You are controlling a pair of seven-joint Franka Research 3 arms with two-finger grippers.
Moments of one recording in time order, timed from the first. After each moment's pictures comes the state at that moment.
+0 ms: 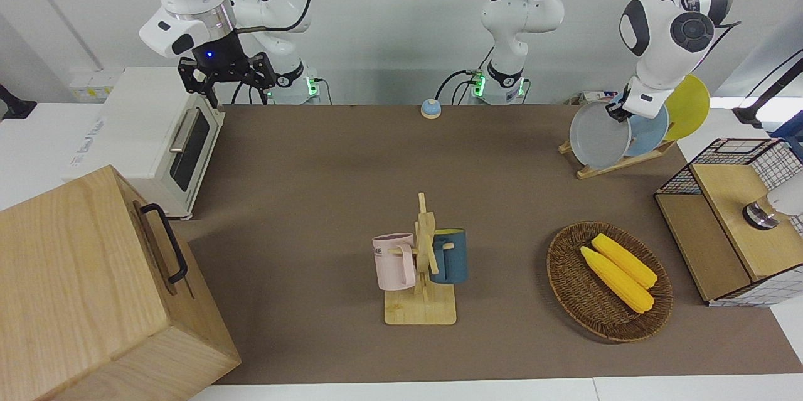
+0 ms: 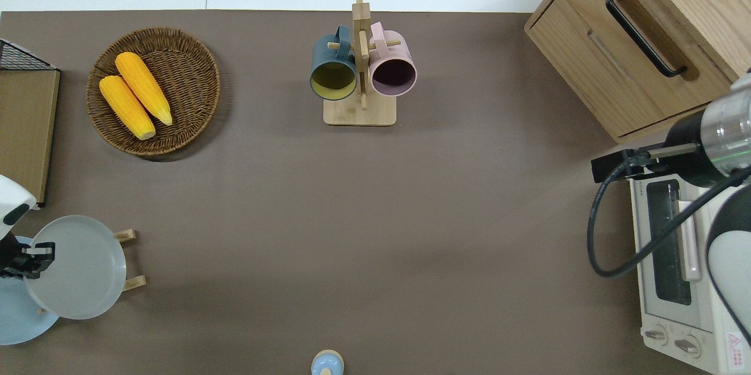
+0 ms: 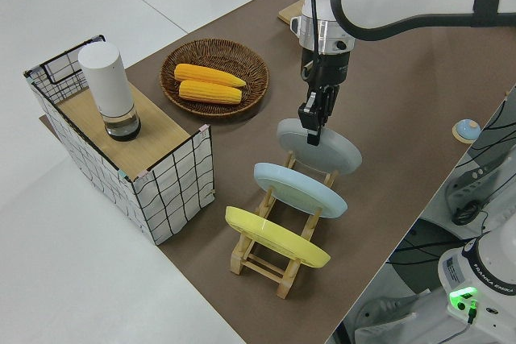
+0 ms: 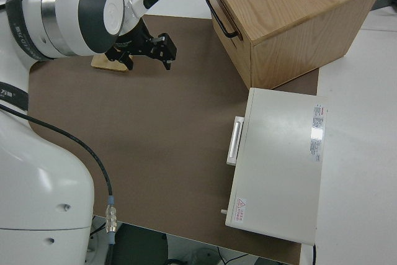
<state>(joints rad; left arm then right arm) -0.06 -0.15 0.23 -2.09 0.32 1.69 -0.09 -0.26 0.02 0.38 -1.49 -0.02 1.48 0.04</state>
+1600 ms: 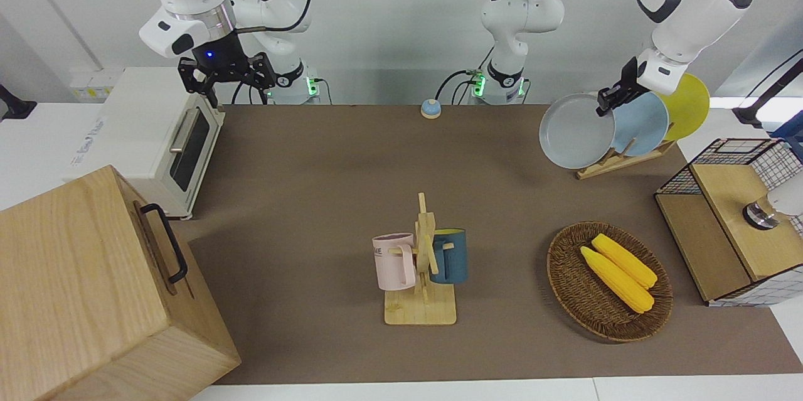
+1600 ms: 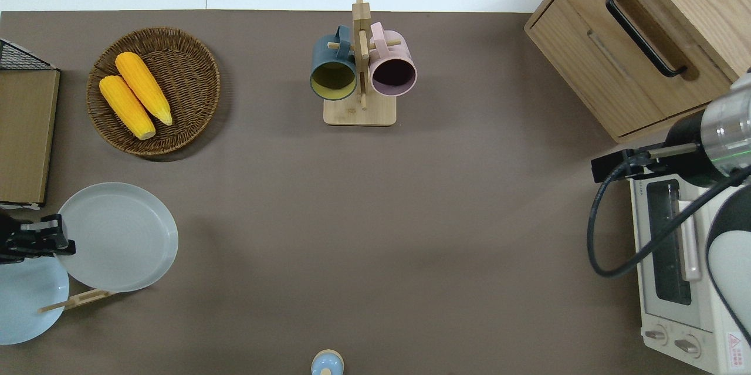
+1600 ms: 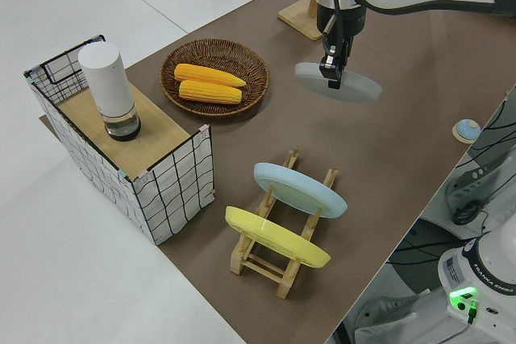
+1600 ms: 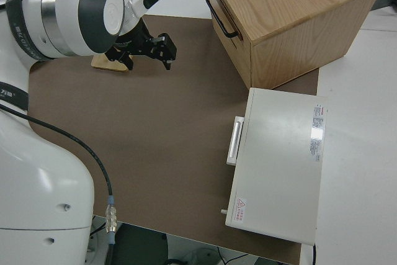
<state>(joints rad) -0.06 -0.16 0.22 -1.94 -0.05 1.60 -0.13 -0.26 0.02 0.38 -1.49 -0.02 1.48 0.04</state>
